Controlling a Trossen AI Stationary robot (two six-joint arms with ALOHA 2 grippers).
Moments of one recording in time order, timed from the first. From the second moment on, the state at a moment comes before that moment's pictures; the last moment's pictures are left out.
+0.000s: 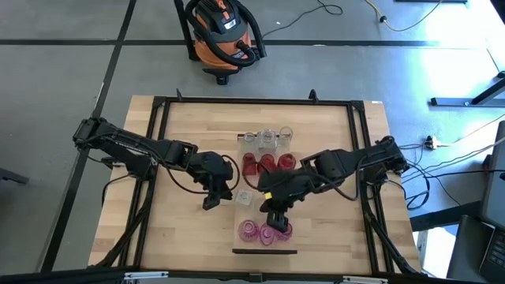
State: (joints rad) left arm -0.19 1.36 1.06 -0.46 0.22 -0.49; right arm 0.36 1.86 2.13 -1.09 -0.10 0.69
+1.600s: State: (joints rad) left arm -0.17 1.36 1.06 -0.46 0.19 -0.49; right arm 0.33 1.89 2.13 -1.18 -0.04 0.63
